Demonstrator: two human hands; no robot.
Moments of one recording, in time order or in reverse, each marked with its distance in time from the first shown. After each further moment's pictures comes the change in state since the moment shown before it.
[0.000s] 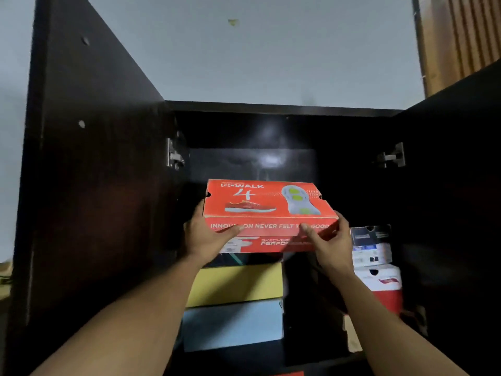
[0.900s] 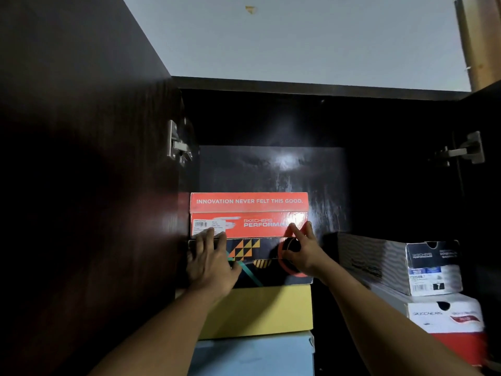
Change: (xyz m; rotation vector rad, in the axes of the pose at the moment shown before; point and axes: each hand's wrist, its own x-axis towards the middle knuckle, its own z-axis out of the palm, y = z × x) left_hand 0.041 -0.106 0.054 0.857 -0.265 0.036; right_hand 0.081 0.079 0.130 -0.693 -0.605 -0.005
